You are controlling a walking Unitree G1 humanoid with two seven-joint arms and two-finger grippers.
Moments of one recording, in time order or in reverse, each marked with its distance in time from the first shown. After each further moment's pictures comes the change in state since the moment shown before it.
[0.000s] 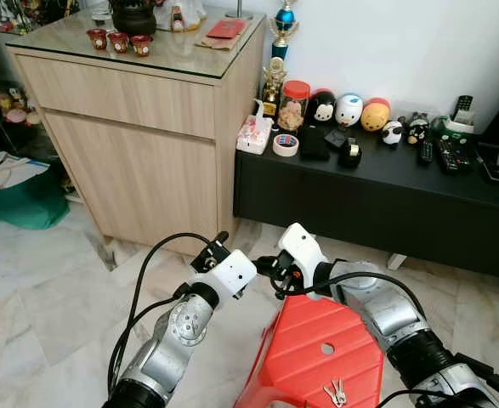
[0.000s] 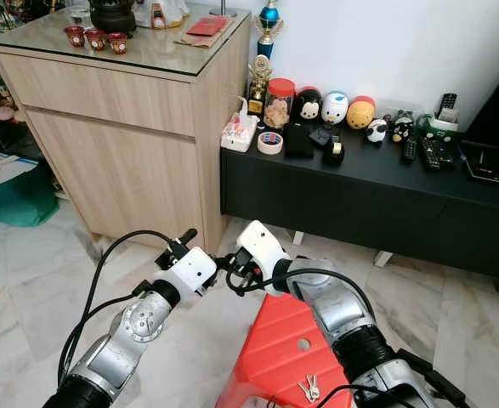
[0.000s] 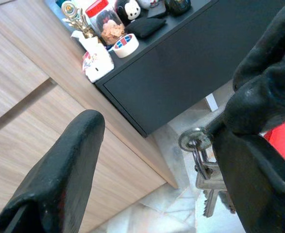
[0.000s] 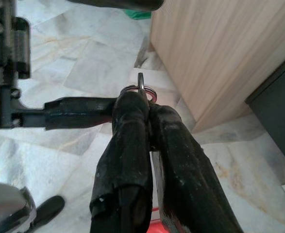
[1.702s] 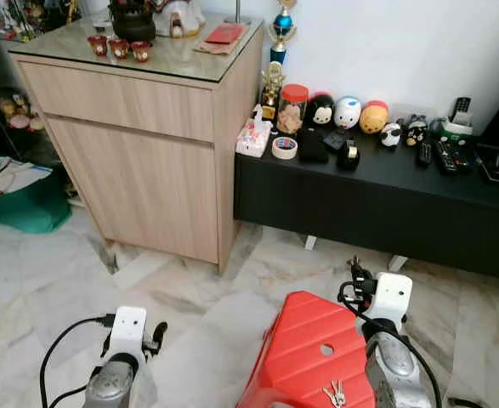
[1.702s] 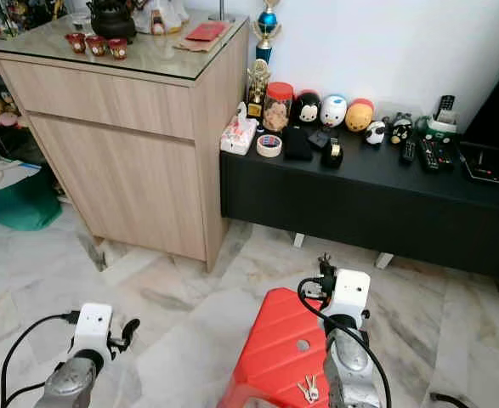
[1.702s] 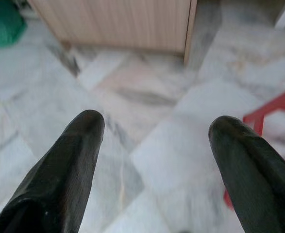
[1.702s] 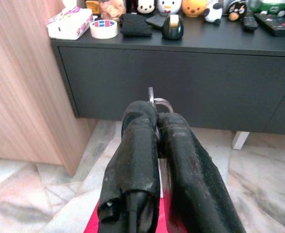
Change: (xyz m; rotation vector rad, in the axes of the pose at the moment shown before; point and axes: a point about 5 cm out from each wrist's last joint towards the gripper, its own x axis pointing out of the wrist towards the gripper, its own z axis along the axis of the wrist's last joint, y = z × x) left arm -0.092 -0.003 -0.161 -0.591 0.576 0.277; right arm -0.049 -0.005 -0.107 0.454 -0.281 -0.956
